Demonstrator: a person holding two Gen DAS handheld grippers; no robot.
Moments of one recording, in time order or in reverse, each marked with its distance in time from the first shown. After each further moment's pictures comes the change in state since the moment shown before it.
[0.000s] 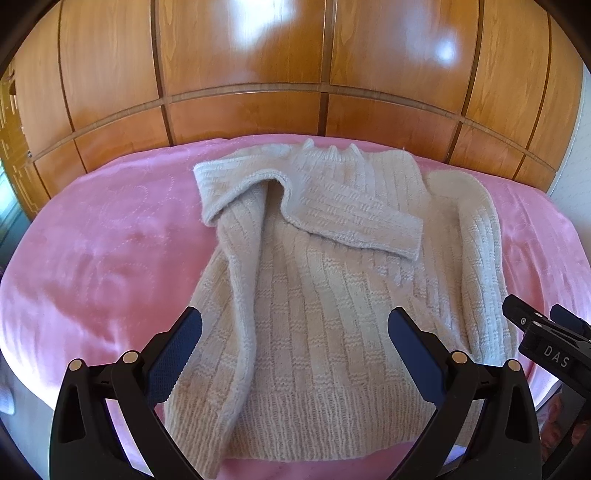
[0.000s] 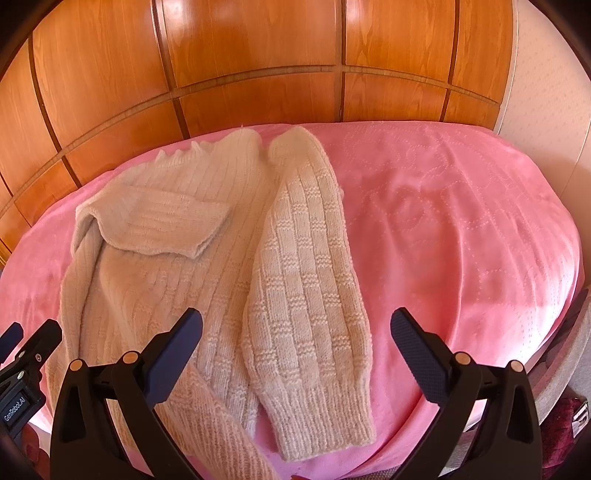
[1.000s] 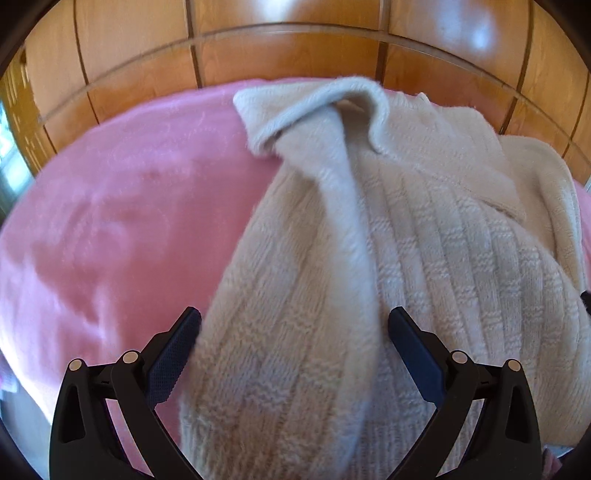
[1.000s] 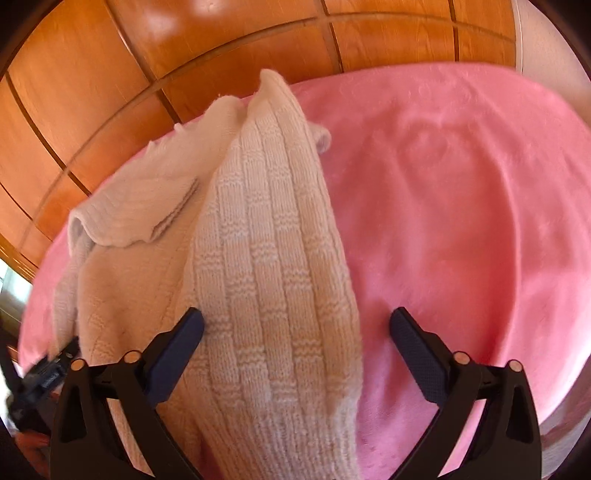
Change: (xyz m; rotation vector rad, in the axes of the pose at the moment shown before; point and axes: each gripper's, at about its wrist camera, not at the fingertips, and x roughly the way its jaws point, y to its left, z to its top) left arm 0.089 0.069 -0.039 -0.075 0.105 0.057; right arm 0.075 -0.061 -0.021 0.116 0.082 0.220
